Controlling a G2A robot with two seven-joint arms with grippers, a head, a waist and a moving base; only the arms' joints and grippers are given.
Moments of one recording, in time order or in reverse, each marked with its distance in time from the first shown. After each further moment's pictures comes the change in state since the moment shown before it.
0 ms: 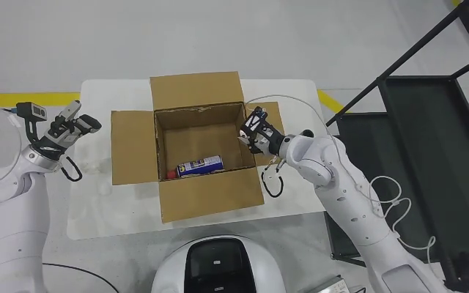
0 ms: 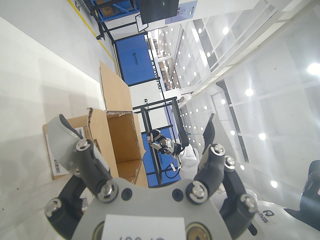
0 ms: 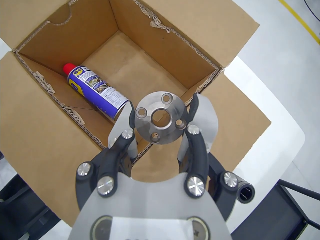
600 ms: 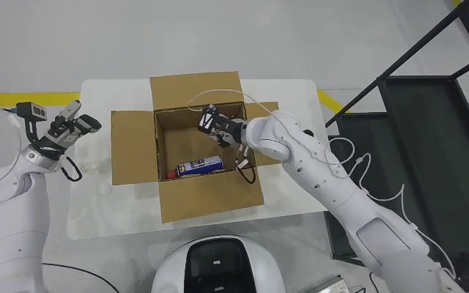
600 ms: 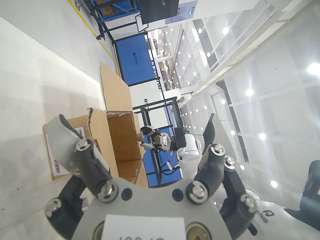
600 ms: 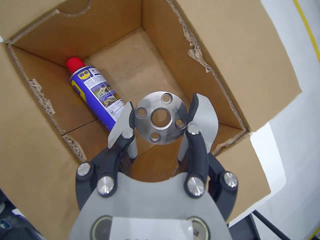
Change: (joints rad) left arm 0.000 0.000 0.000 0.000 0.000 0.000 0.000; right arm 0.443 -0.124 -0.420 0.375 -0.009 -0.045 0.070
